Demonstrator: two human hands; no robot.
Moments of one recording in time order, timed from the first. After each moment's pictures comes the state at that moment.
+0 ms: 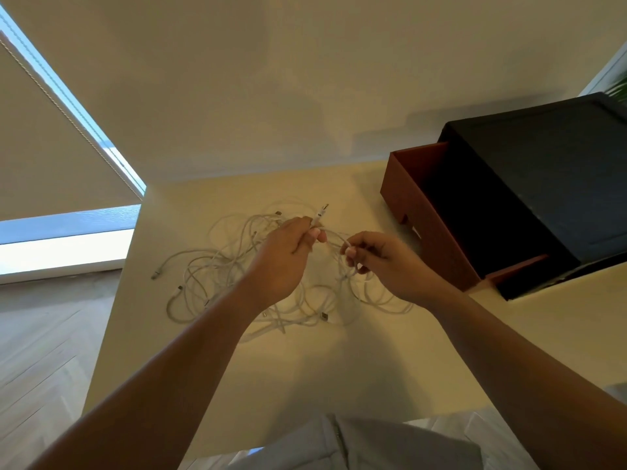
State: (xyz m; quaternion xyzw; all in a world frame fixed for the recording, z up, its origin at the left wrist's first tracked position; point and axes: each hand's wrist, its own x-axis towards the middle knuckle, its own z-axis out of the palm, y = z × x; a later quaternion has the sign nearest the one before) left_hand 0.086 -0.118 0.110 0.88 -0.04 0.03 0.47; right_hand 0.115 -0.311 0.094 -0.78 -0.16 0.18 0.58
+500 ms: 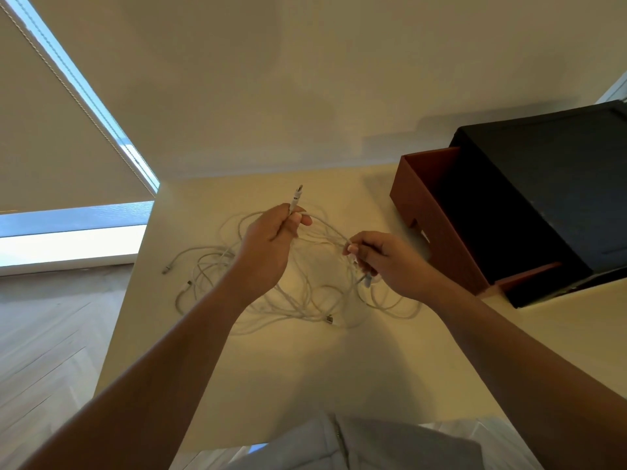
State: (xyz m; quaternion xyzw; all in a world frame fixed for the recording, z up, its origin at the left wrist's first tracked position) left_hand 0.077 -0.099 0.132 0.83 0.03 0.07 0.55; right_hand 0.118 -0.303 0.102 -0.80 -0.17 0.19 0.54
